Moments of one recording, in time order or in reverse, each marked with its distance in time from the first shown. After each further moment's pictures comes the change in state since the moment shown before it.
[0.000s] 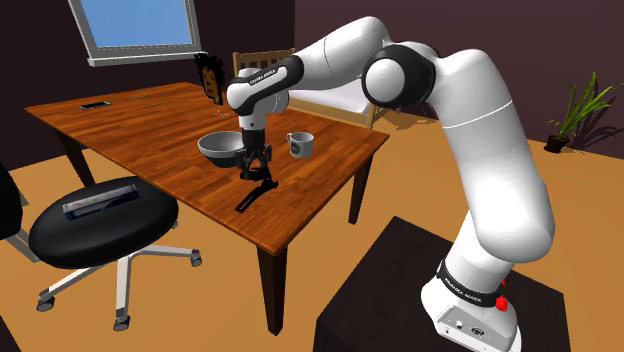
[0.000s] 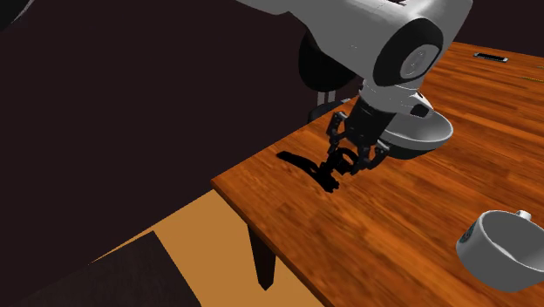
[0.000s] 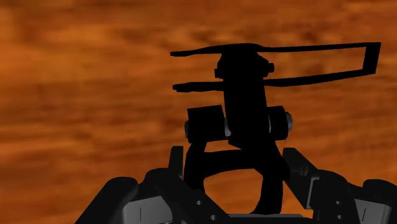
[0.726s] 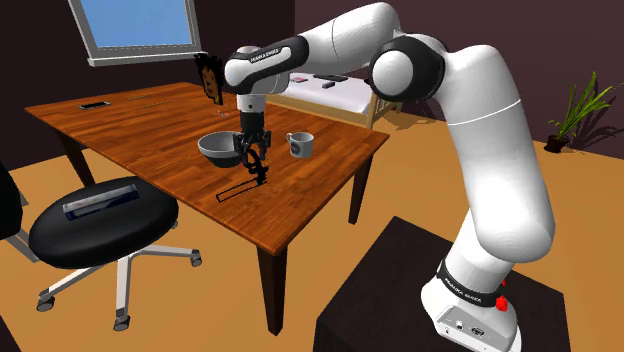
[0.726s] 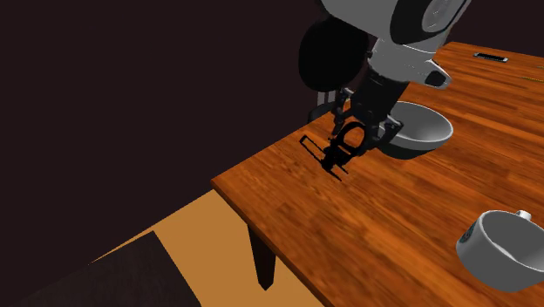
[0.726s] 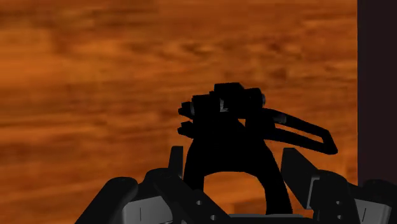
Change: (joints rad) arm -0.002 -0.051 -0.003 0.065 -0.008 -0.114 0.019
